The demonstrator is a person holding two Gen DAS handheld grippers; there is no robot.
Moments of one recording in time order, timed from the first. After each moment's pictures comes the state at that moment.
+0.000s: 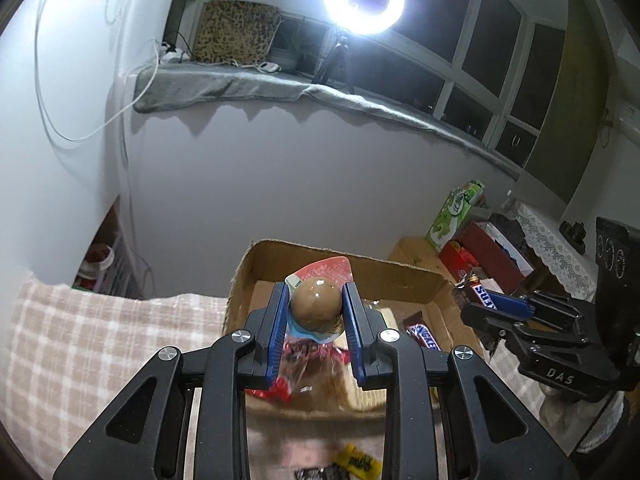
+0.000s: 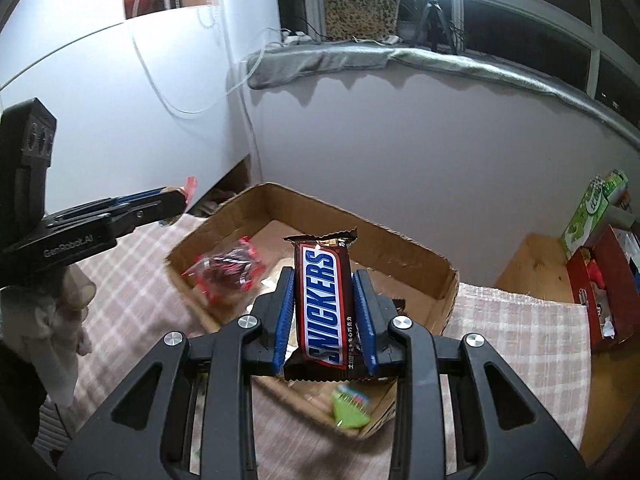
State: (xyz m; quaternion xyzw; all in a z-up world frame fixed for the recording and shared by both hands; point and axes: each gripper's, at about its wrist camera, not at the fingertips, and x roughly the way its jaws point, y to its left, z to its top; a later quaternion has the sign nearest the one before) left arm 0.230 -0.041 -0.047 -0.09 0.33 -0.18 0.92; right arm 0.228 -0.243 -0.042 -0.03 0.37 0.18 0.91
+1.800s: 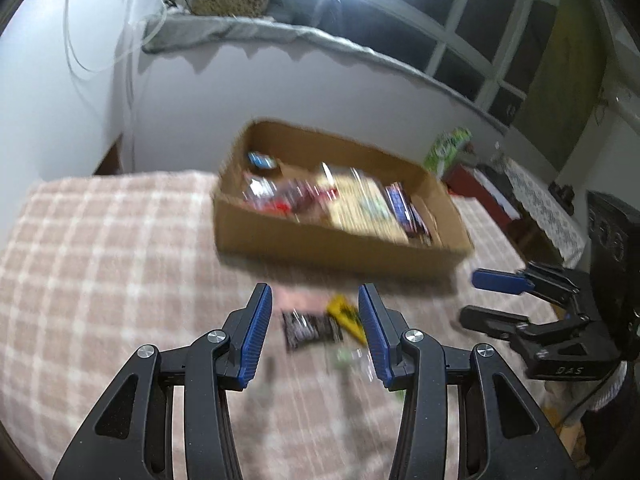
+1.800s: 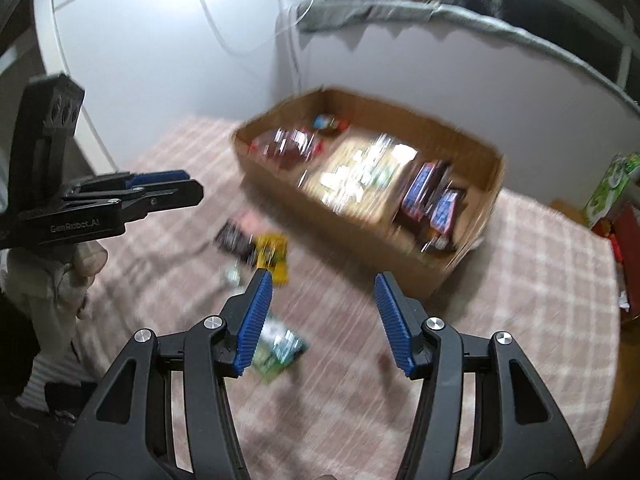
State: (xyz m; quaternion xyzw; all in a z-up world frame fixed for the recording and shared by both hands) left arm 0.131 -0.036 -0.100 -0.07 0.40 -0.20 0.89; right arm 0.127 -0.231 -0.095 -0.07 0.43 0.24 0.87
